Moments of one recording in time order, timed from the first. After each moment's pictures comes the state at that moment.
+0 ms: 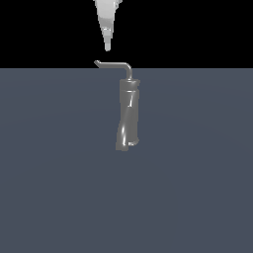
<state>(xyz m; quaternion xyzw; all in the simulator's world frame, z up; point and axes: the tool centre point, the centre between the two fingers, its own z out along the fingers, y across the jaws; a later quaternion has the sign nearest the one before) 0.063 0.059 0.344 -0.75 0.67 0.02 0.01</state>
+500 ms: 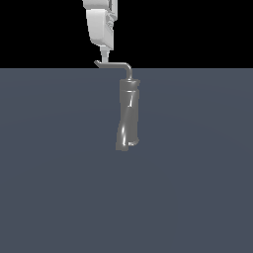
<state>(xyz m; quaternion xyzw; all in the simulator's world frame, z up) 0.092 0.072 0.309 -0.69 0.73 0.01 0.00</state>
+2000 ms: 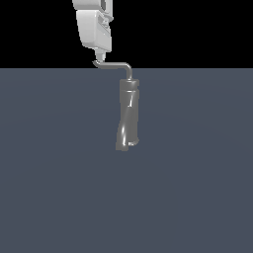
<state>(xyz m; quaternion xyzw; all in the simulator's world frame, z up) 0.059 0.082 0.299 -0.67 0.74 0.00 0.00</state>
